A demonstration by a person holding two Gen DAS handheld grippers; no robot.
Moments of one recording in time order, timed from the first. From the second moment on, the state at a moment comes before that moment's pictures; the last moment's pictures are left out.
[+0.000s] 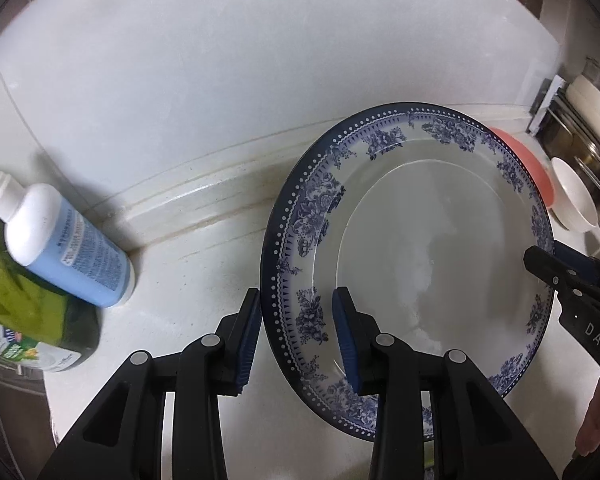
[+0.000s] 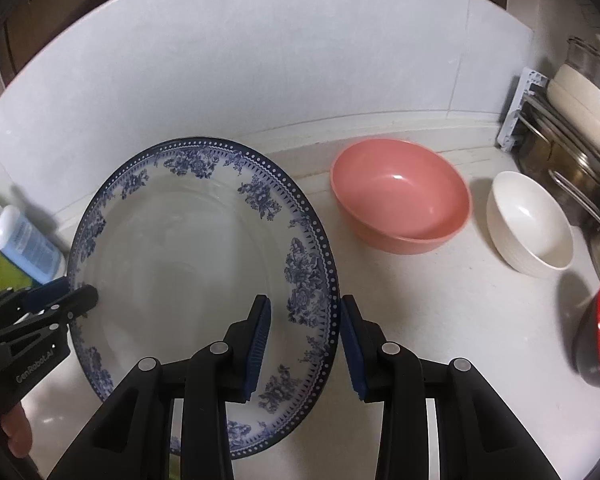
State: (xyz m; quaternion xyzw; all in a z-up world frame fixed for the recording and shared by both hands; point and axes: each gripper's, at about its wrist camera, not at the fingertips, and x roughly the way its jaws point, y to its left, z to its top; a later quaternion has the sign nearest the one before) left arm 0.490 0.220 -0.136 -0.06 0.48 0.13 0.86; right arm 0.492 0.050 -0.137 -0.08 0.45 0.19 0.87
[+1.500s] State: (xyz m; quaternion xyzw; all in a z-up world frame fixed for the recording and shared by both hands) left arm 0.286 0.161 -0.122 -0.08 0.52 0.14 0.84; right arm 0.332 -0.012 -0.123 -0.10 0.50 0.19 0.84
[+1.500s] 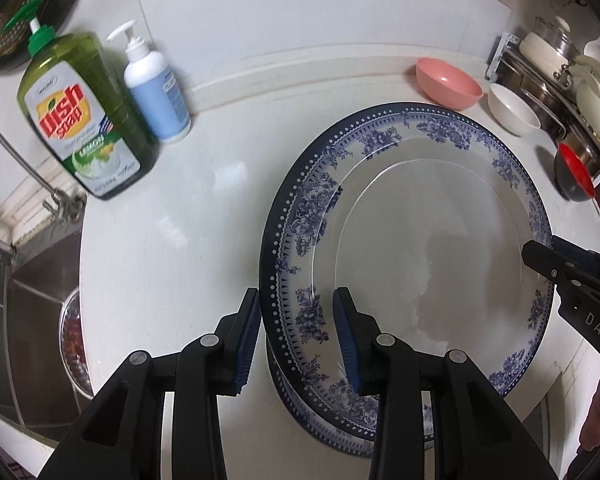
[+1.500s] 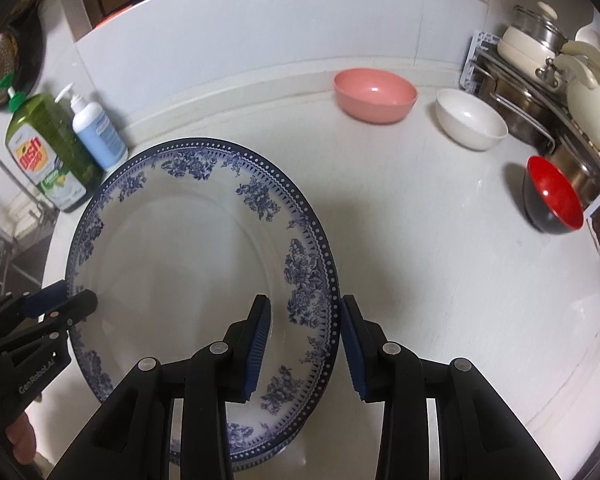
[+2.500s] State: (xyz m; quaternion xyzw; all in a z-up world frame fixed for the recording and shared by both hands) left arm 0.282 0.162 -0.164 -0.08 0.58 0.13 0.80; right arm 0.323 -0.013 -0.166 -0.11 0.56 0.18 0.80
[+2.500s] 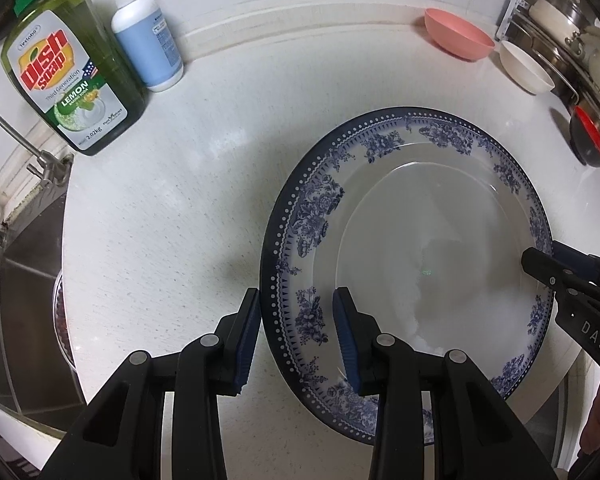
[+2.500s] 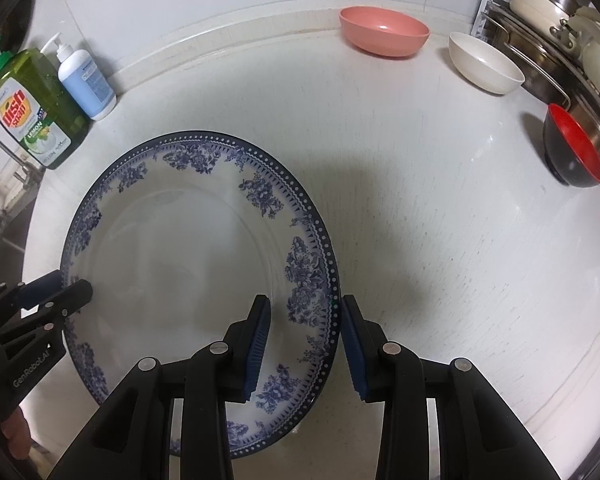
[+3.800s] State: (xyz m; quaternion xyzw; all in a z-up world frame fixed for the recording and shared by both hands) left arm 0.295 0.148 -0.123 -0.06 0.50 0.12 0.85; right arm 0.324 -0.039 -0.138 -0.10 0.52 0.19 0.83
